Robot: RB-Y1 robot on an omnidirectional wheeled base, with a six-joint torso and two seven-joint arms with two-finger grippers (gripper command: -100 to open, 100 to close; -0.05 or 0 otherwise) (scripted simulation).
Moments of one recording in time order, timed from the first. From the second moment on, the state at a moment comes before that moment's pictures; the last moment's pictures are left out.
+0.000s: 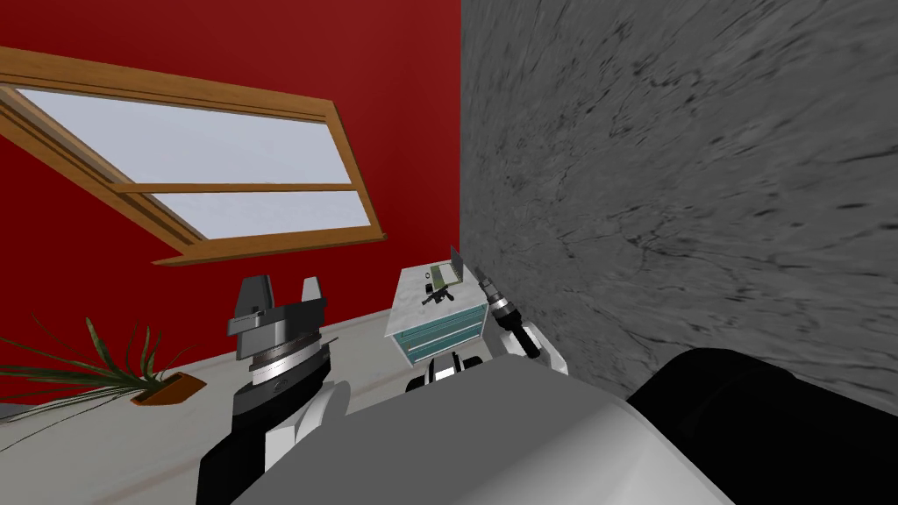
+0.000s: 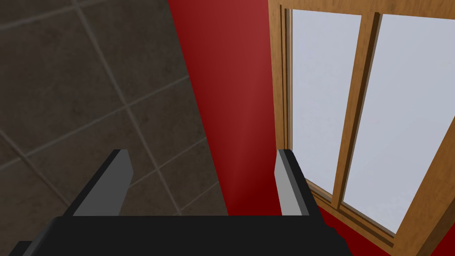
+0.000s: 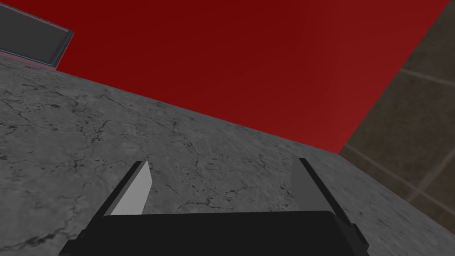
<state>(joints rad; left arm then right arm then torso) 0.49 0.01 0.02 -2.39 0.12 -0.53 -0.14 0.41 -0.19 0.05 -2.03 0.30 -0.43 0.01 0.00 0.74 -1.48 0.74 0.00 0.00</state>
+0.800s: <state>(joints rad) 0.49 0.01 0.02 -2.39 0.12 -0.53 -0.14 0.35 -0.26 0.08 -1.94 0.50 -0.30 0.07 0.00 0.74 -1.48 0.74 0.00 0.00</state>
